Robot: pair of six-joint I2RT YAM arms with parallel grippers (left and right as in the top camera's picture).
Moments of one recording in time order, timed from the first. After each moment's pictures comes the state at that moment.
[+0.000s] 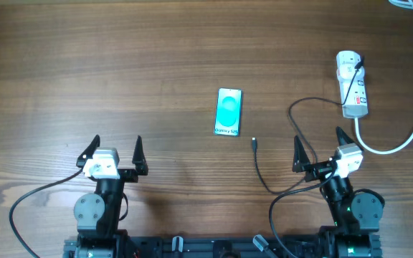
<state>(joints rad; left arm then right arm) -0.02 0.01 0.01 -0.07 0.02 -0.04 -0.02 0.01 0.01 0.01 -0.24 0.01</state>
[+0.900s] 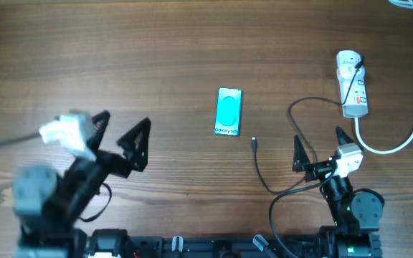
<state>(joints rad) -0.03 0.58 0.91 -0.60 0.43 -0.36 -0.02 0.02 0.01 0.01 -0.24 0.01</state>
